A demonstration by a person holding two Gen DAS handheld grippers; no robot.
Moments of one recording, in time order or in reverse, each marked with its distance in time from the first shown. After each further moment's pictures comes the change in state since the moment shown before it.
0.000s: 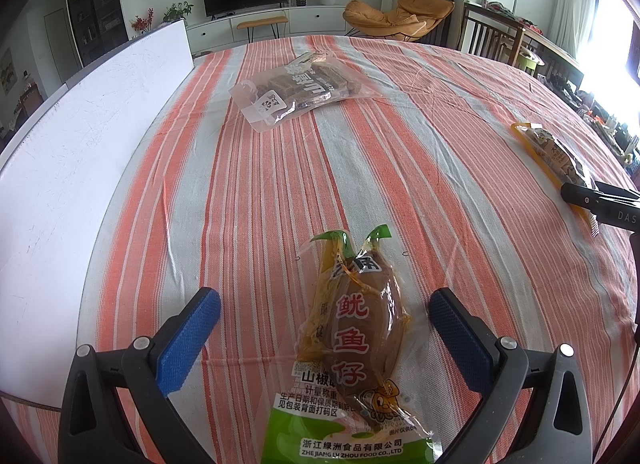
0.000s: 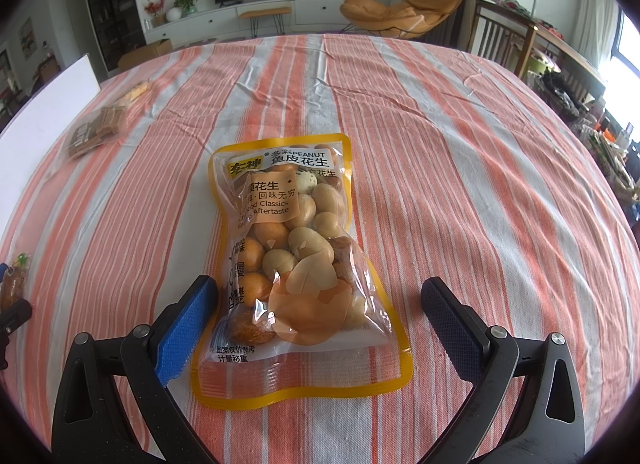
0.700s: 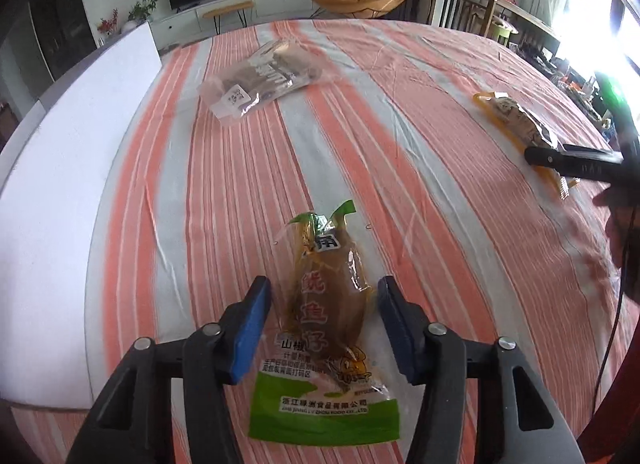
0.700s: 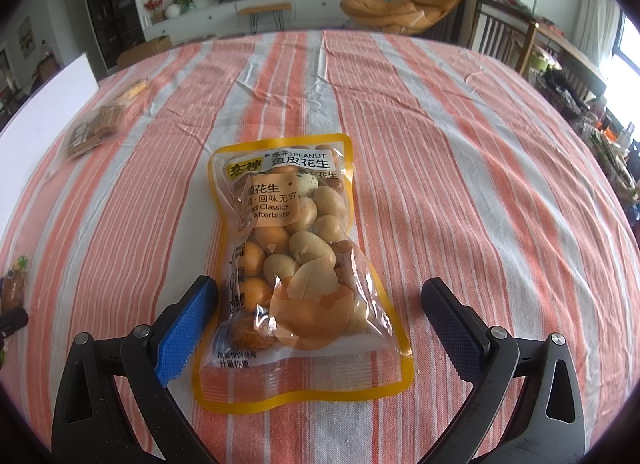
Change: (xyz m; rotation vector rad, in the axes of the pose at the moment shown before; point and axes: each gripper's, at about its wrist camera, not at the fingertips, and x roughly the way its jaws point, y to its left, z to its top) left arm -0.019 -0.013 -0.003 0.101 0.080 -0.061; right arm 0.003 0.000 0.004 0.005 0.049 0.000
